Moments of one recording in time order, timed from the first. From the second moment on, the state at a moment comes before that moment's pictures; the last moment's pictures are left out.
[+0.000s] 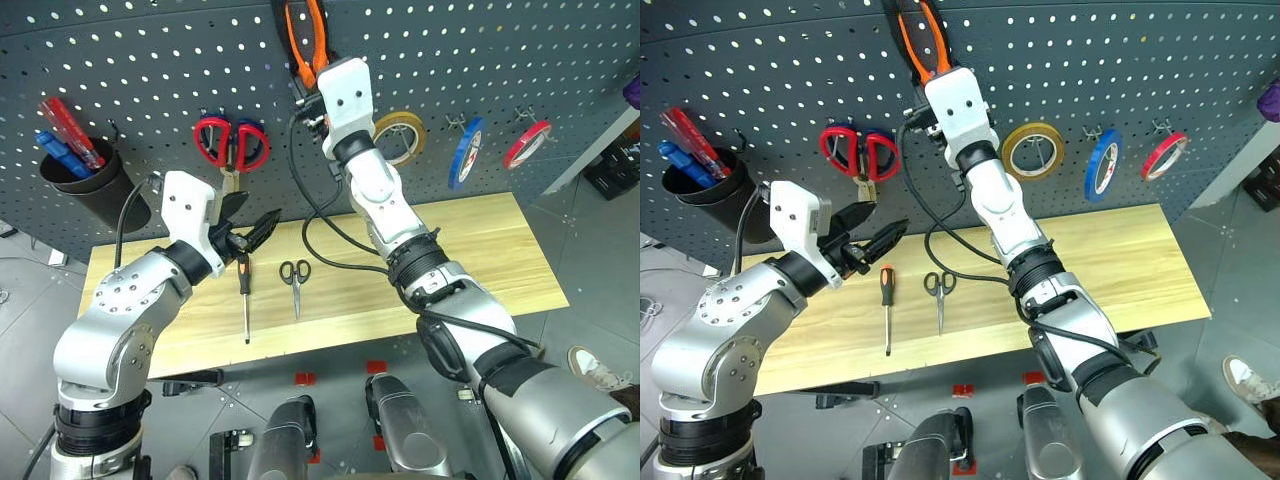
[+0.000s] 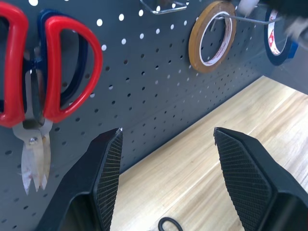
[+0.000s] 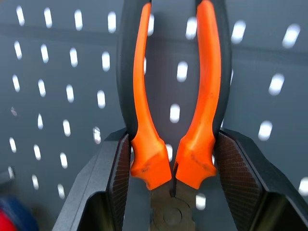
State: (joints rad) left arm -0.29 0.57 0.18 -0.52 -0.52 0.74 -0.38; right arm -1.25 0.09 0.06 1.00 -0.11 -0.49 -0.04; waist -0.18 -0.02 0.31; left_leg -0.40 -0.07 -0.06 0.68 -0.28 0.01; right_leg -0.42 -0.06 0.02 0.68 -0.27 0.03
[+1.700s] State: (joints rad) left arm -0.32 0.14 0.05 -0.18 -0.27 0.95 0.01; right arm -0.57 -0.27 0.16 -0.23 0.29 0.75 0.63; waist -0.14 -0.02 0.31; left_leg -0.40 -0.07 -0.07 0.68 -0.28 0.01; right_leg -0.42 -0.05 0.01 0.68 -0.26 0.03
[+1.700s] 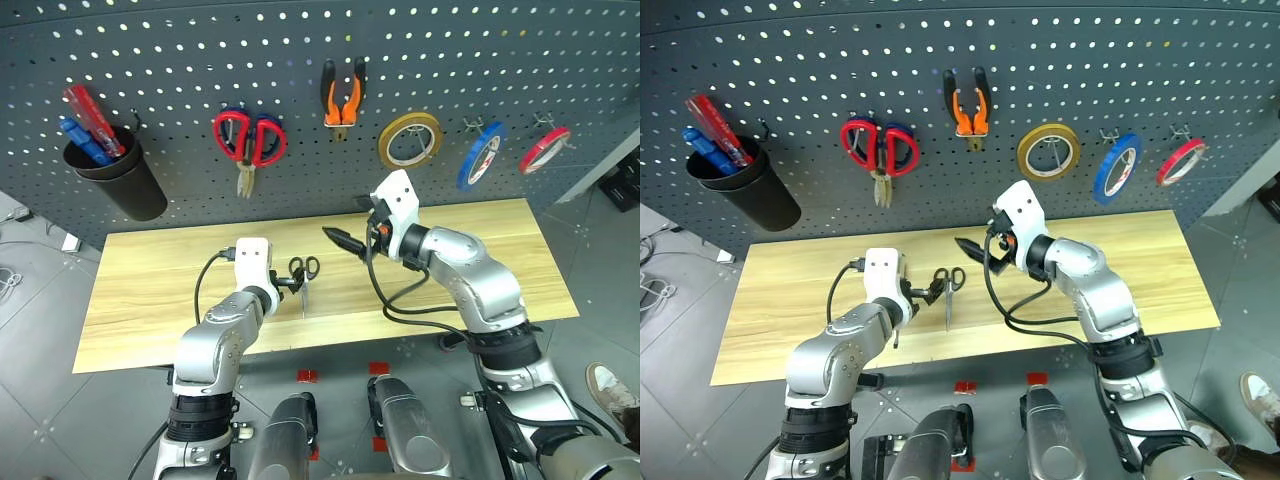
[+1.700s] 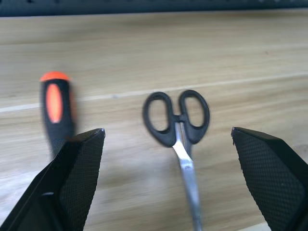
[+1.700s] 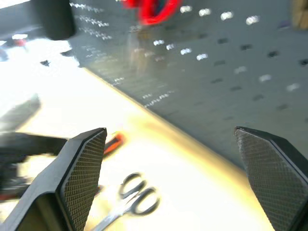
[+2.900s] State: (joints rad) left arm -0.54 -0.09 0.15 0.28 -0.16 0.92 0.14; right arm -0.61 -0.53 0.24 -0.26 0.41 0.99 0.73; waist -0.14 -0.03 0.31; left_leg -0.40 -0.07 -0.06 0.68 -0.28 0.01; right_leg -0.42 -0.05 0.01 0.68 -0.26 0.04
